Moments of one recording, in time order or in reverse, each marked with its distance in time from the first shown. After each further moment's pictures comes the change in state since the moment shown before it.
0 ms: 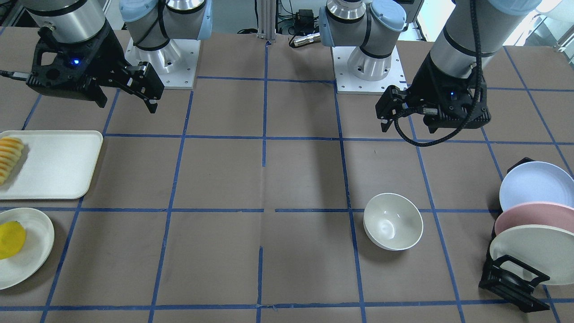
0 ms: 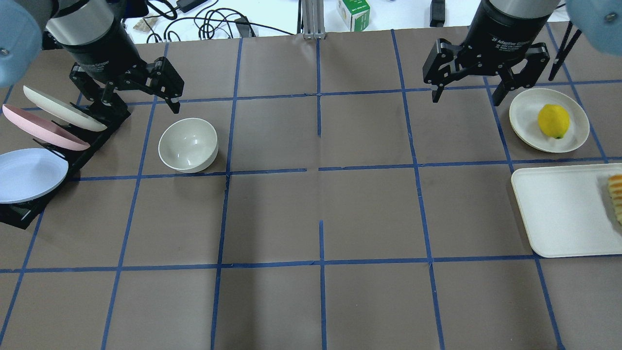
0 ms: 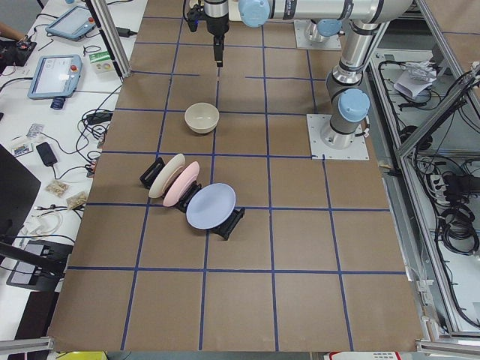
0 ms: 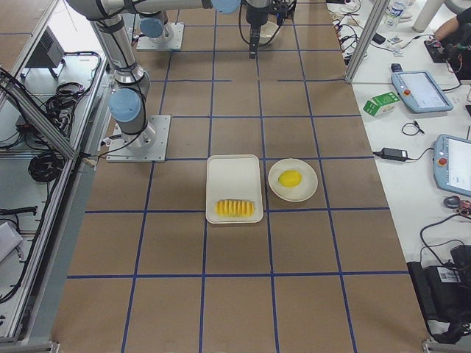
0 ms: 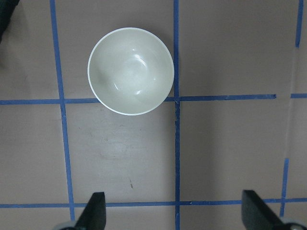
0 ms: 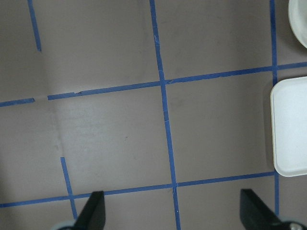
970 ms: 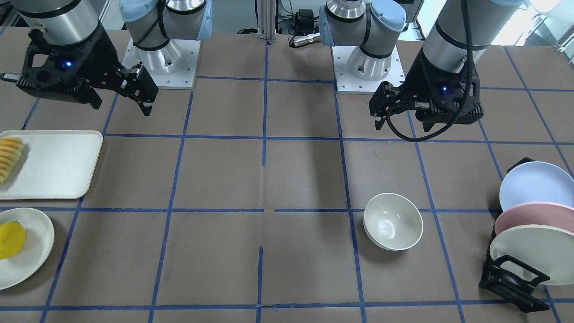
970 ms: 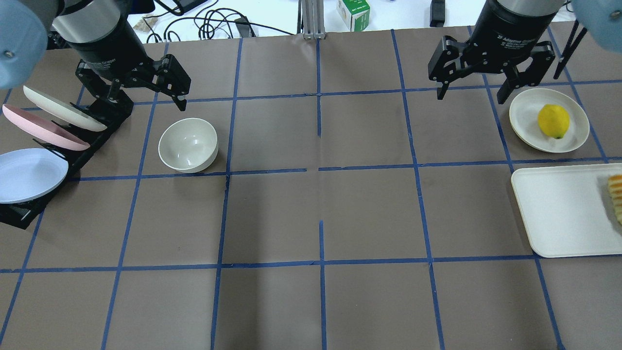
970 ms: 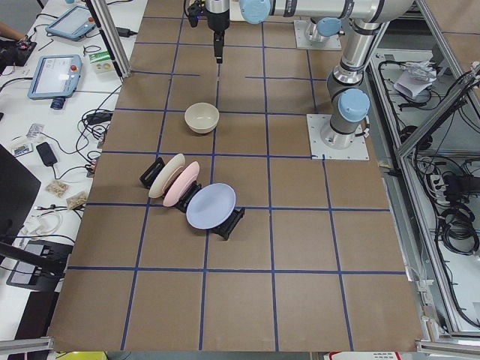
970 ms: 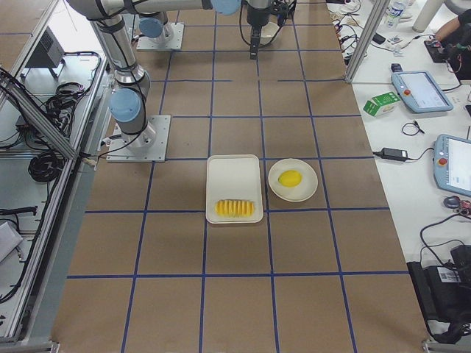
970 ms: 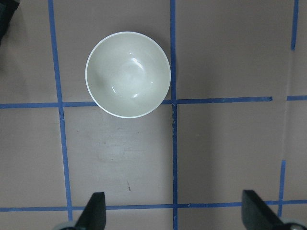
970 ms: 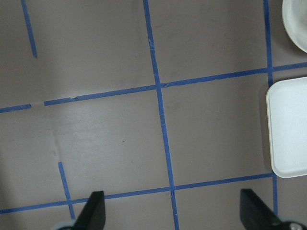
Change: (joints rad) left arm -0.028 0.006 0.004 0.014 -0.002 -0.011; right arm -0.032 0.002 0.001 -0.009 -0.001 -0.001
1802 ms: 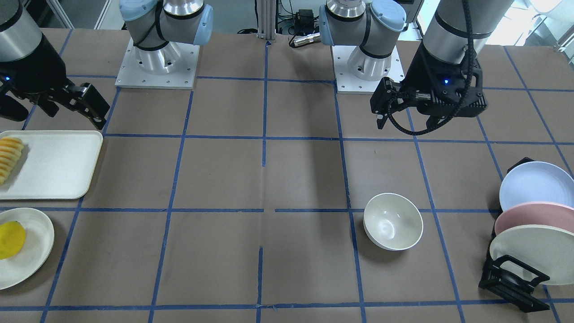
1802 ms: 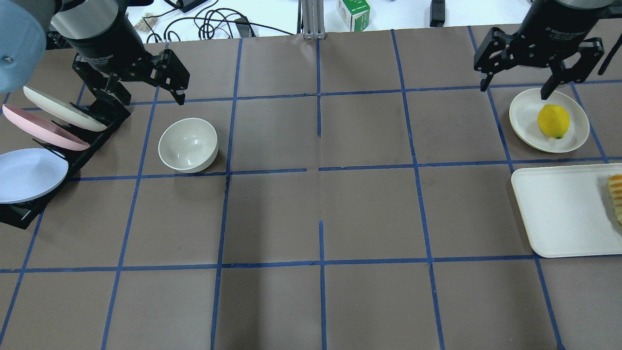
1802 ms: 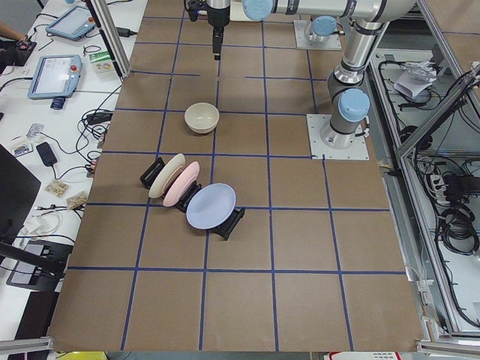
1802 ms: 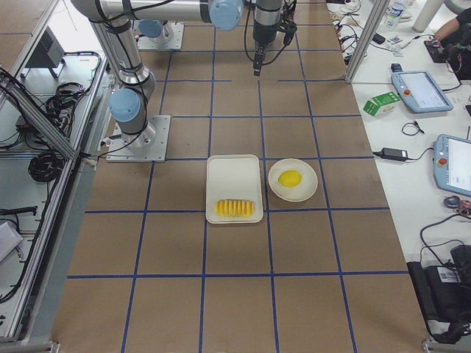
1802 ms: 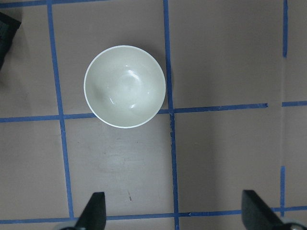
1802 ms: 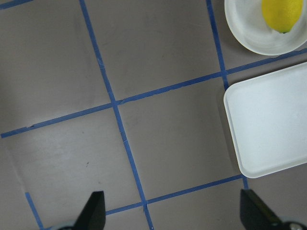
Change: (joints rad) left arm -0.005 0.015 -0.006 0.042 0.013 0.012; right arm -0.130 0.027 0.006 -0.022 -0.061 -0.006
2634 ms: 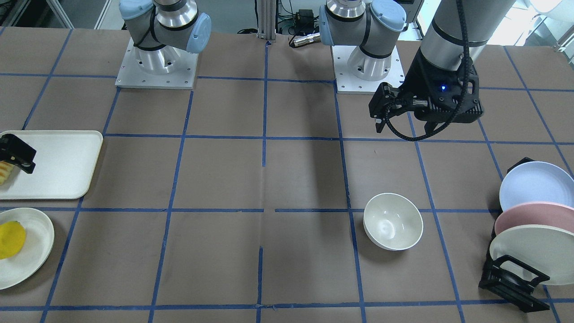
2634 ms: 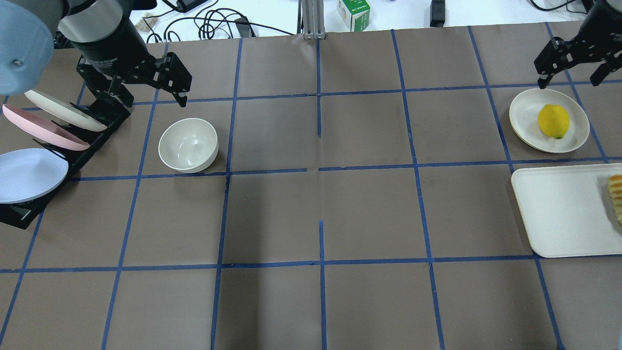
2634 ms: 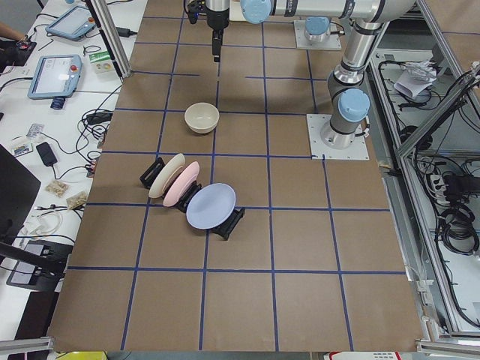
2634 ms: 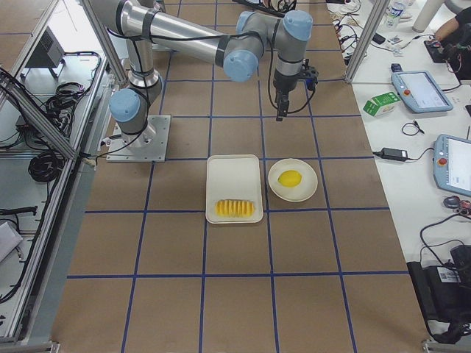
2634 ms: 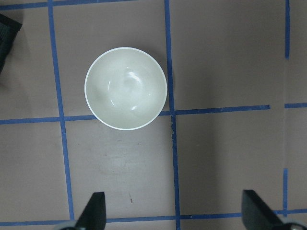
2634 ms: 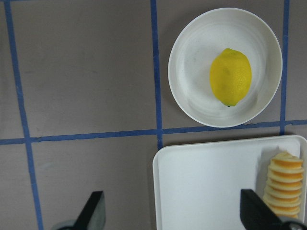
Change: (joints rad) left arm -0.001 -0.010 -0.004 0.008 0.004 -0.003; right arm -0.225 0.166 0.002 -0.199 -0.023 -0.473
